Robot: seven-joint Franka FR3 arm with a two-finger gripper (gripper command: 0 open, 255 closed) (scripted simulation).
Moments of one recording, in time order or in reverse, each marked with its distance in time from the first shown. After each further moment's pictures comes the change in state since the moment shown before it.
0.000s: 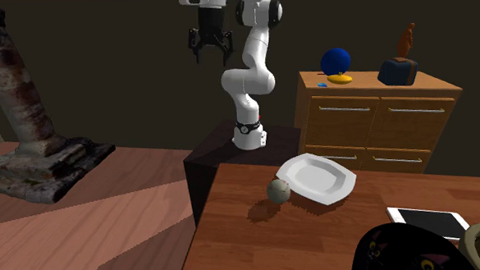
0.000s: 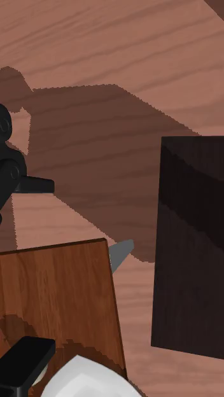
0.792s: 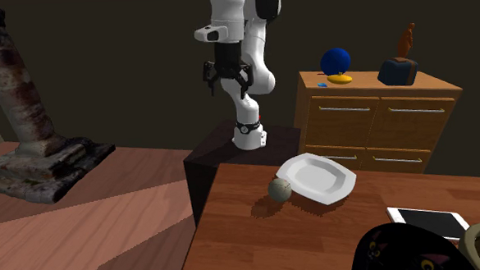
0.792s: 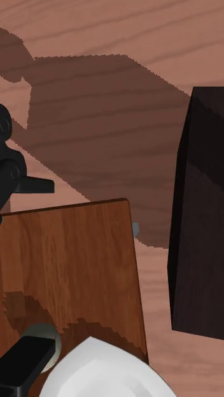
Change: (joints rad) arm 0.054 0.190 0.117 -0.086 0.081 0.245 0.113
